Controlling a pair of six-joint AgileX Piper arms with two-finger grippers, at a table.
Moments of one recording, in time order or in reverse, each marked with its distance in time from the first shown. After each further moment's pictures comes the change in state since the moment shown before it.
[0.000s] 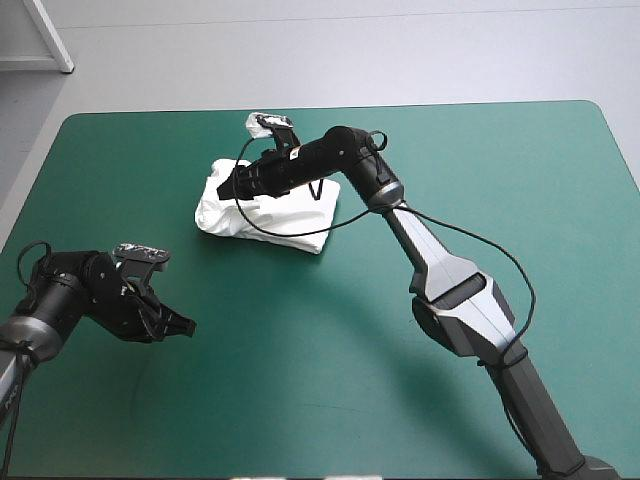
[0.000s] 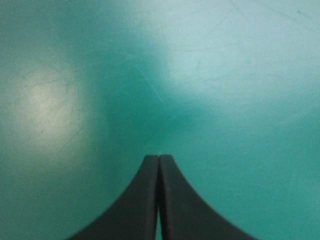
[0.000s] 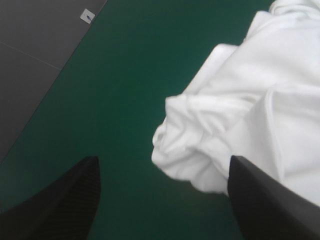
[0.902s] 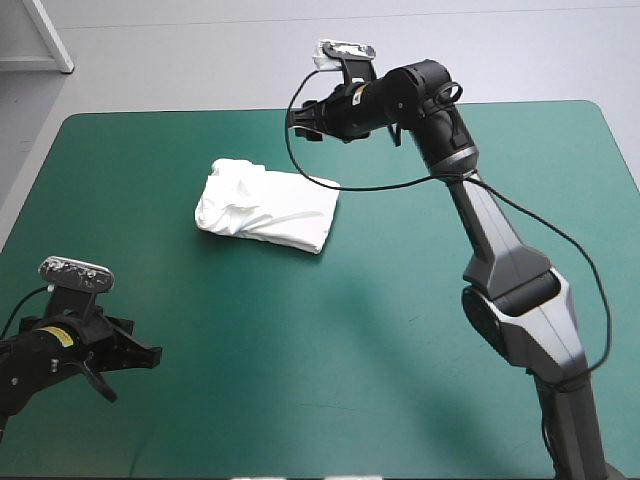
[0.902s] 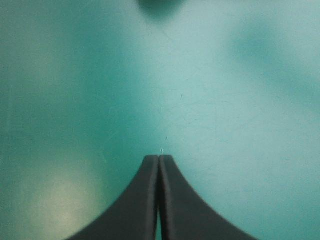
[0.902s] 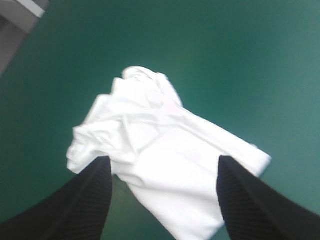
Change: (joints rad) left arm 0.000 -0.505 0.010 0.014 0.043 -0.007; right arm -0.091 -0.338 0.117 -0.467 0.134 0.262
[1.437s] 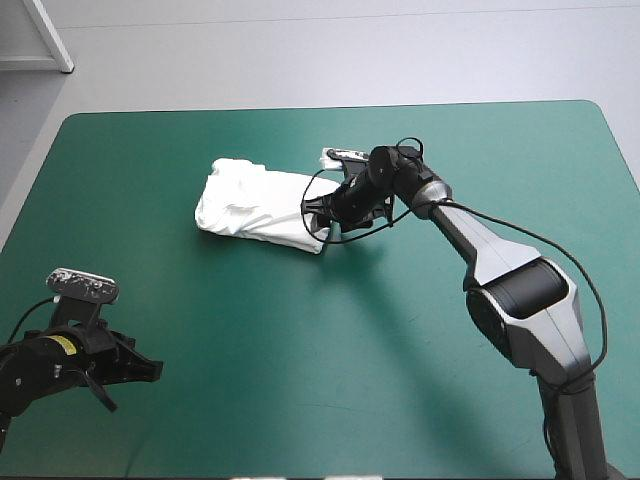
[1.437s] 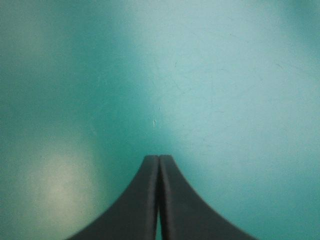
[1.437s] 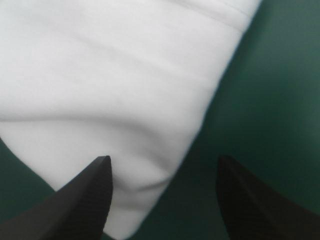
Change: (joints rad) left arm 0.000 0.000 0.023 -0.004 0.073 0.000; right arm -0.007 -0.029 0.725 0.146 -0.292 -0.114
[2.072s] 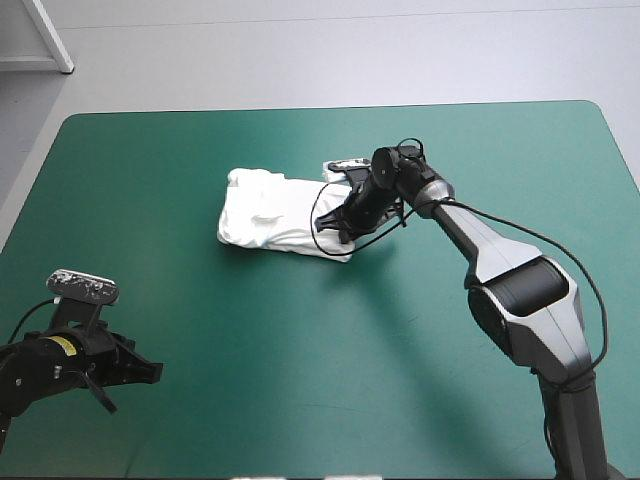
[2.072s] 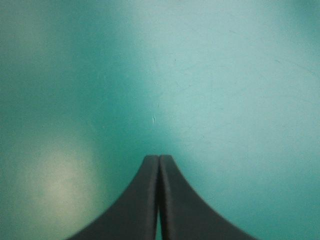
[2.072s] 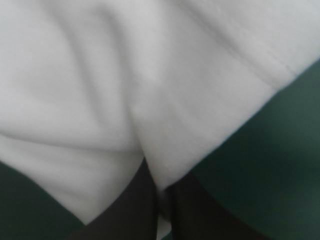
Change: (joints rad) left arm 0.000 0.000 0.000 0.001 0.008 0.000; right arm -0.023 0.006 0.000 -0.121 0.121 -0.137
